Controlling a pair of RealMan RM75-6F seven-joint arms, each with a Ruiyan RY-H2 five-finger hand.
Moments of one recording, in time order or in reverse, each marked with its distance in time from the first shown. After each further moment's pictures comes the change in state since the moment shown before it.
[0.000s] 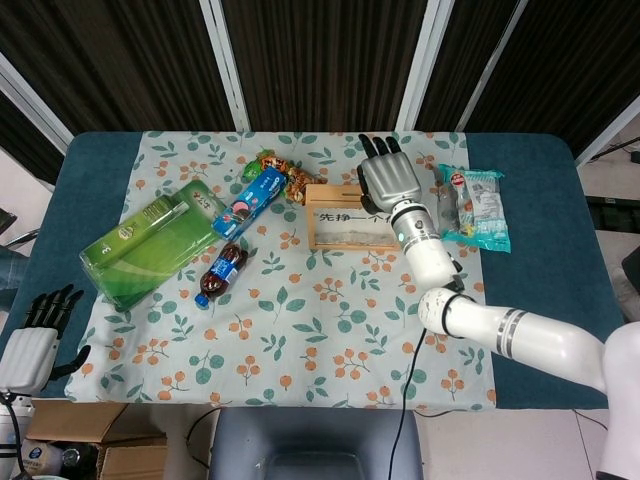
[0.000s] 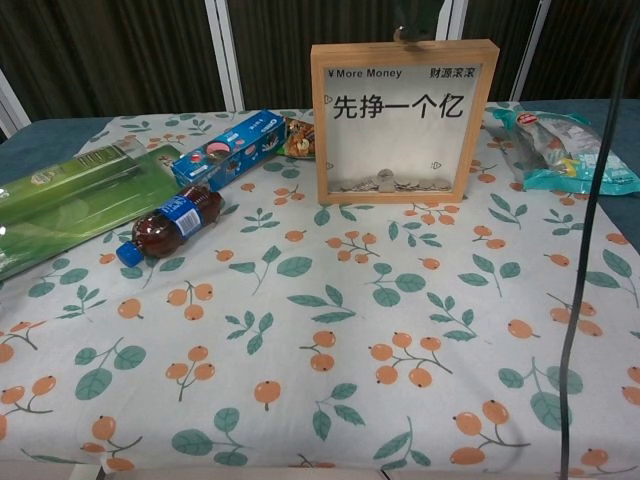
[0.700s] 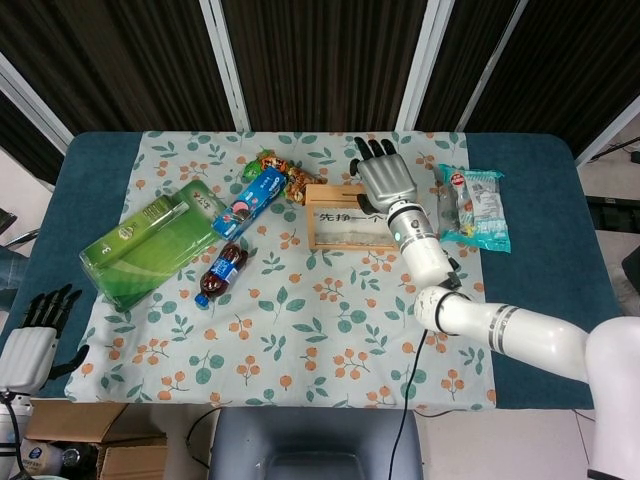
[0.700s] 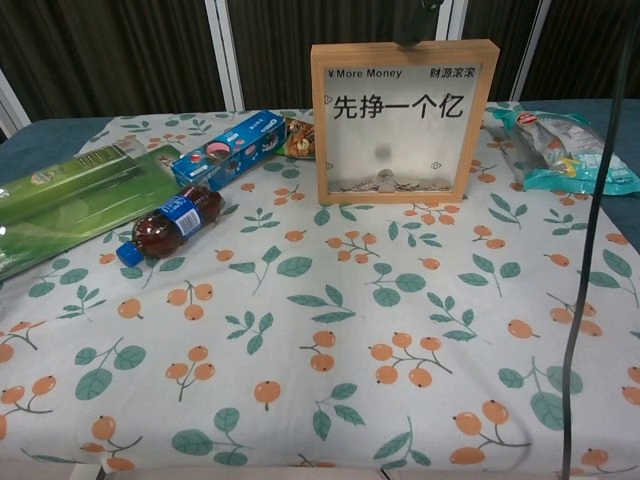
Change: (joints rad) left arm -0.002 0.000 -0.001 0.004 -0.010 -0.012 0.003; right arm 0.044 -0.011 -0.076 0.046 -0.019 -0.023 0.103
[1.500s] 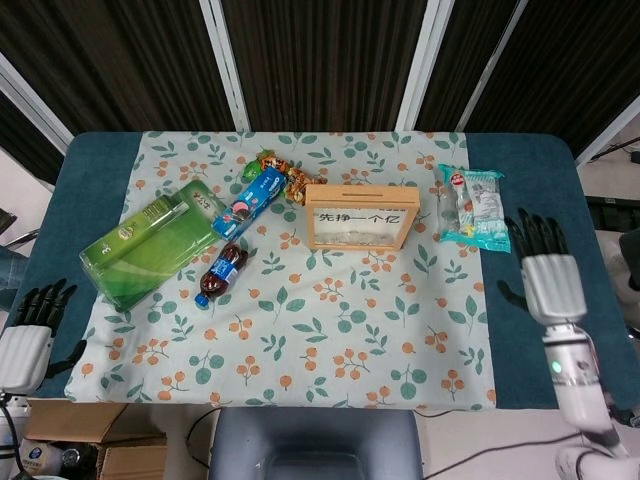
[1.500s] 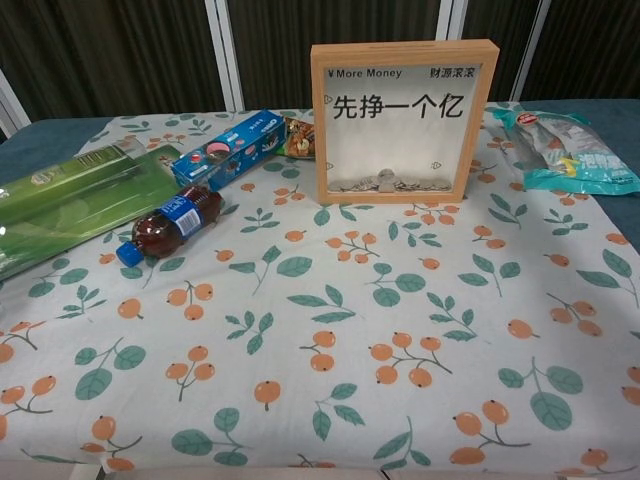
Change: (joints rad) left arm 0.013 -0.005 -0.016 -0.009 0.028 0.079 0.022; right arm -0.799 0.144 -0.330 -0.282 -0.858 0.782 0.443
